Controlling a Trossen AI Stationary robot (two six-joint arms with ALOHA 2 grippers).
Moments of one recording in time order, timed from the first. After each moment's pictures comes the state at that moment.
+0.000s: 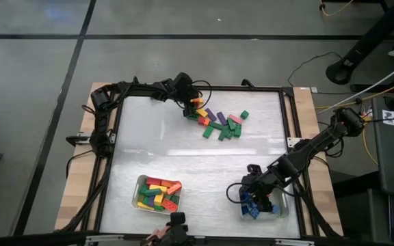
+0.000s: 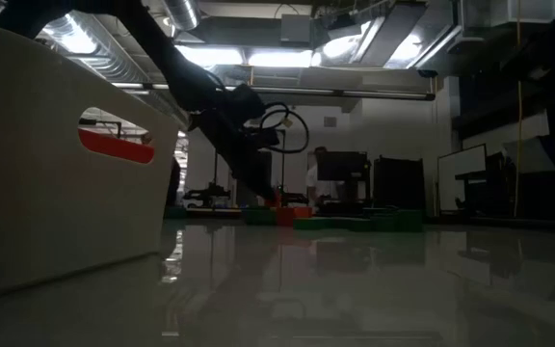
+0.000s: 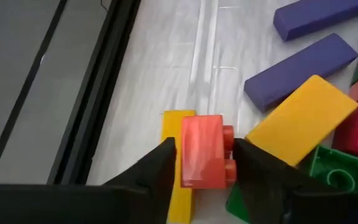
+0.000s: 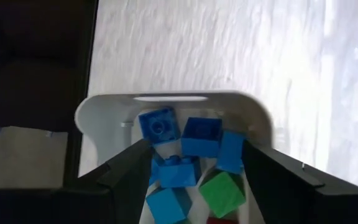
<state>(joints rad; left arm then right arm) 0.61 1.98 1.24 -0.08 0.13 0.48 0.63 1.40 0.97 -0.63 -0.06 0.57</state>
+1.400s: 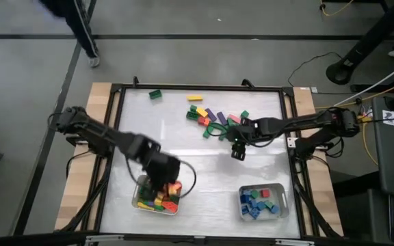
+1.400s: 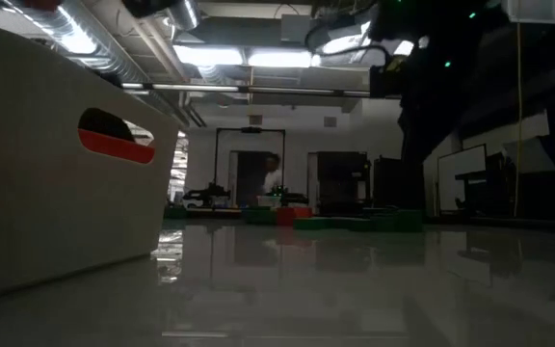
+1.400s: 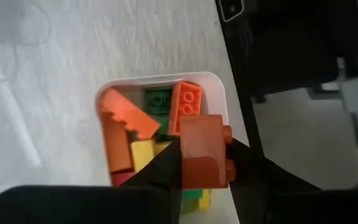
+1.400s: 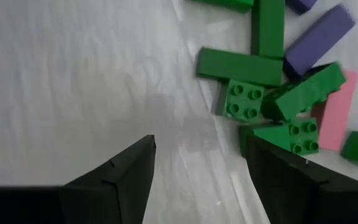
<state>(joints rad) -0.37 1.59 1.45 -1.00 0.29 -0.21 0.00 1.46 0.97 -0.73 0.18 0.23</state>
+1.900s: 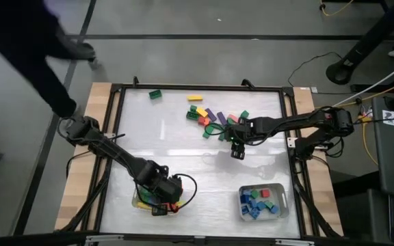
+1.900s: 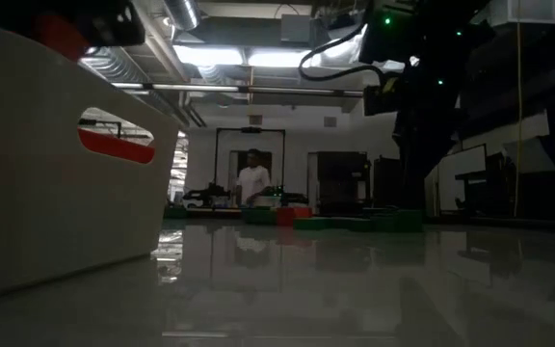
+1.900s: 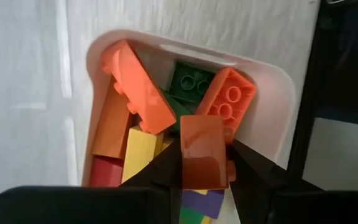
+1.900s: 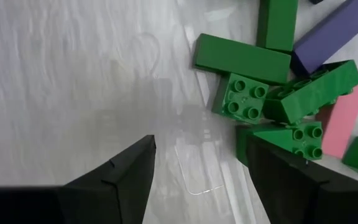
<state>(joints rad) -0.52 1.77 1.45 -0.98 0.04 -0.63 -0.04 1.53 0.97 -0.72 0.16 0.14</state>
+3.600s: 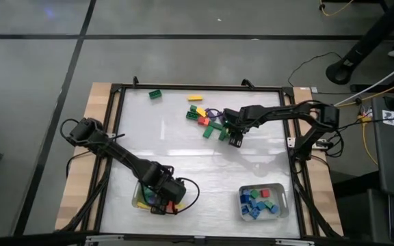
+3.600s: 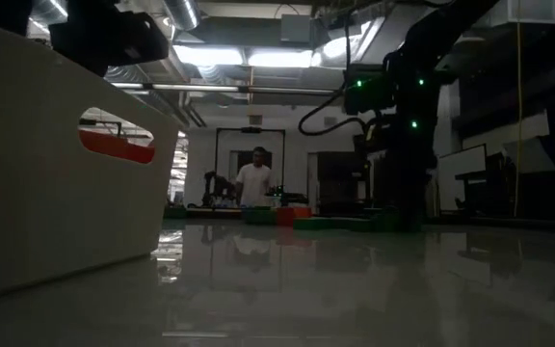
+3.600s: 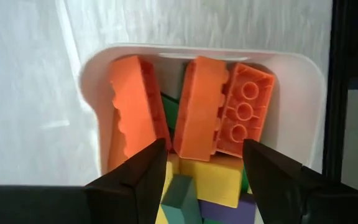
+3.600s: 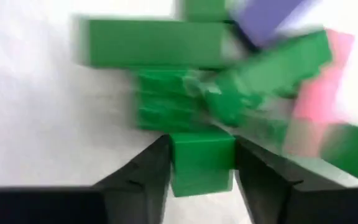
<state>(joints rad) -0.51 1.81 1.45 -0.98 0.04 -0.42 -0.26 1.70 0.97 -0.70 0.09 0.07</state>
